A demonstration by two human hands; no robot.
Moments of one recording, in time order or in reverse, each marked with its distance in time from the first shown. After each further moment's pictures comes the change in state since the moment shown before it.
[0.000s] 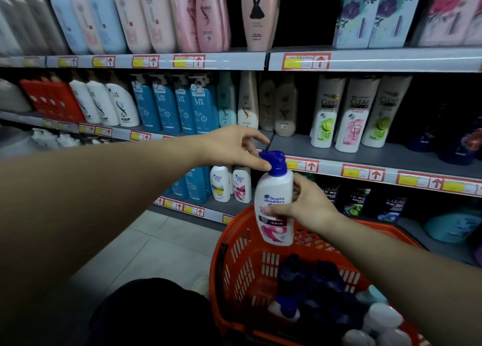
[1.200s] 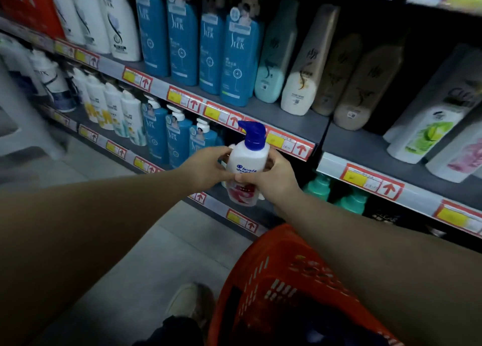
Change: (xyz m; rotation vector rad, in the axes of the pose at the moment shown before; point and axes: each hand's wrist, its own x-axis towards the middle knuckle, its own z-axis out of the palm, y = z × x) left_hand 0.087 -0.253 0.033 -0.168 0.242 -0.243; right_hand 0.207 0.023 0.154 0.175 -0.052 0.117
